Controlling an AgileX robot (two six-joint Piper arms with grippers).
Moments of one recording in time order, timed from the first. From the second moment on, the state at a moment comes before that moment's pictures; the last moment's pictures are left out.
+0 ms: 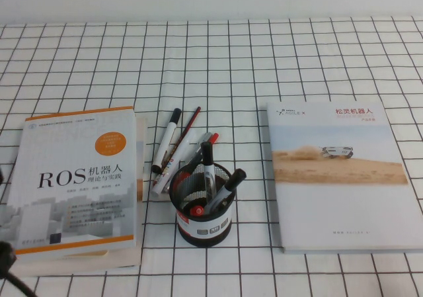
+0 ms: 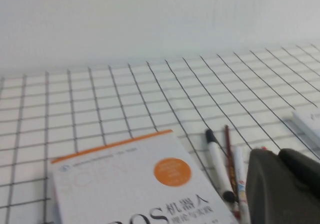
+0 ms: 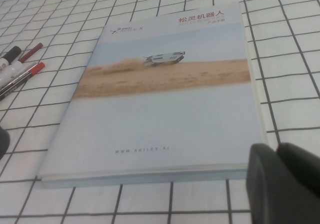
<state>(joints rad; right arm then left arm) 0.12 -0.02 0.03 0.24 0.38 0.03 -0.37 0.45 -0.44 0.12 0.31 -0.10</state>
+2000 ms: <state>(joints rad) 0.12 -0.02 0.03 0.24 0.38 0.03 -0.09 -0.01 0.03 0.03 0.38 0.06</state>
